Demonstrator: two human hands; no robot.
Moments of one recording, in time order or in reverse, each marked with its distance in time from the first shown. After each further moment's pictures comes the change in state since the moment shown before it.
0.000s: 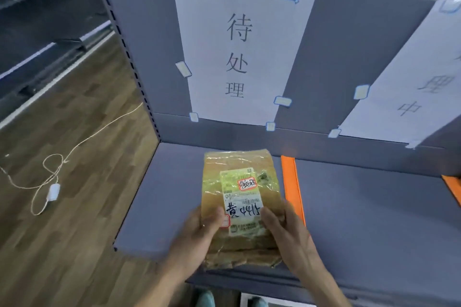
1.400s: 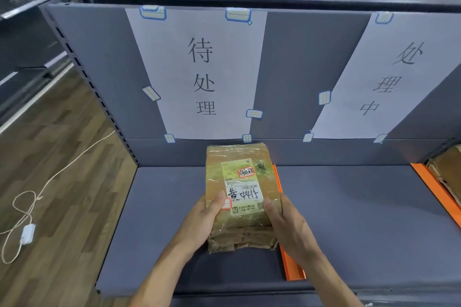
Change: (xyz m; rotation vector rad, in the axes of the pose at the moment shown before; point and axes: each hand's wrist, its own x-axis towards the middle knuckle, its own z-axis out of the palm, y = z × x) left_hand 0.078 0.020 0.017 0.045 -0.185 -0.075; right_hand 0.036 0.005 -0.025 -0.027 0.117 0.028
